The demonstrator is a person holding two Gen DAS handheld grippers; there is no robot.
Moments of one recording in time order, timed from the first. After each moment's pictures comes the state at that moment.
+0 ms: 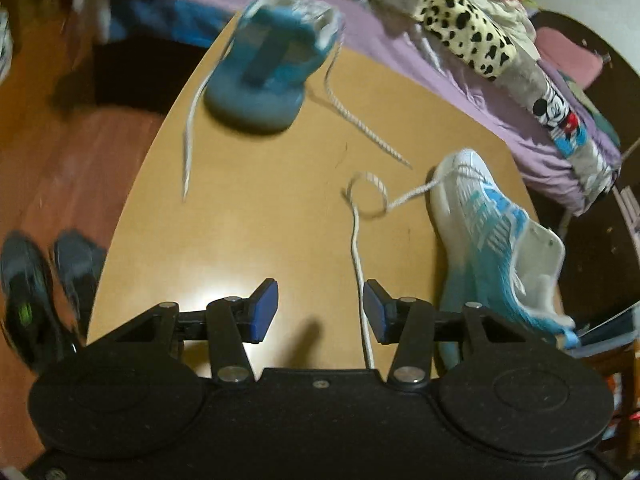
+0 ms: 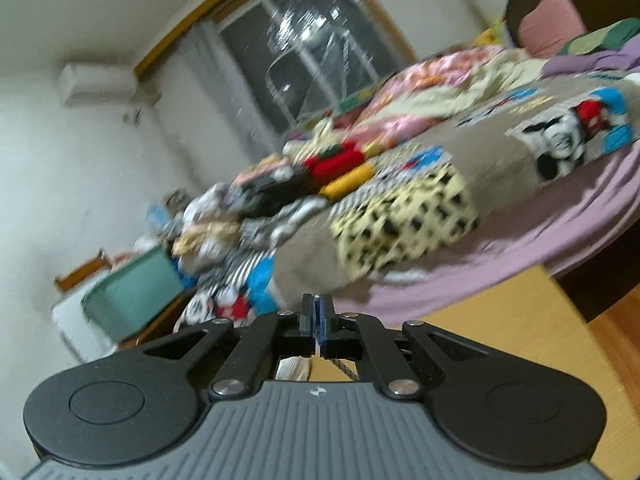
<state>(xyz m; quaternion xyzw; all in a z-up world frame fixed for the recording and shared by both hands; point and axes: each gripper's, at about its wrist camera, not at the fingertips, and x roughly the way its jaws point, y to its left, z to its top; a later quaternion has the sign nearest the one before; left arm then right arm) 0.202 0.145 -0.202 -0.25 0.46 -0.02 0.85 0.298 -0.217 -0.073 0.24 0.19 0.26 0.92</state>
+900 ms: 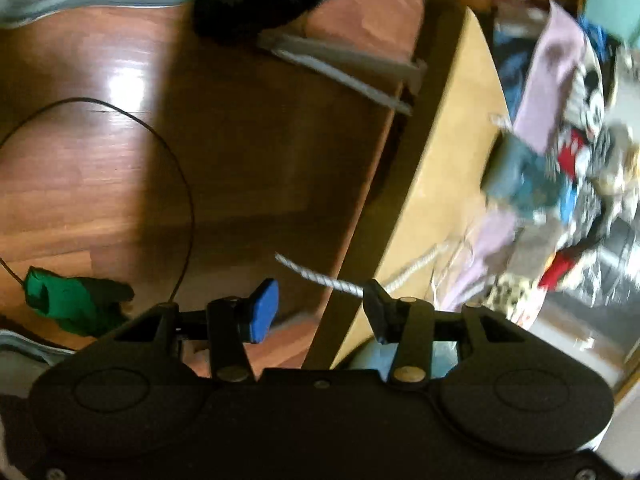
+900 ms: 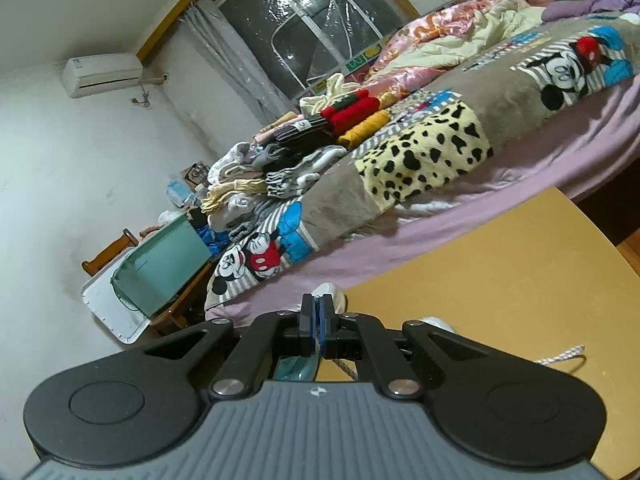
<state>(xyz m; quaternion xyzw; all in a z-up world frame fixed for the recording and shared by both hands) 0.039 0.082 -0.320 -0.82 0.23 0.21 0.48 0.241 -0.212 -0.103 0.28 0.24 0.28 0.89</state>
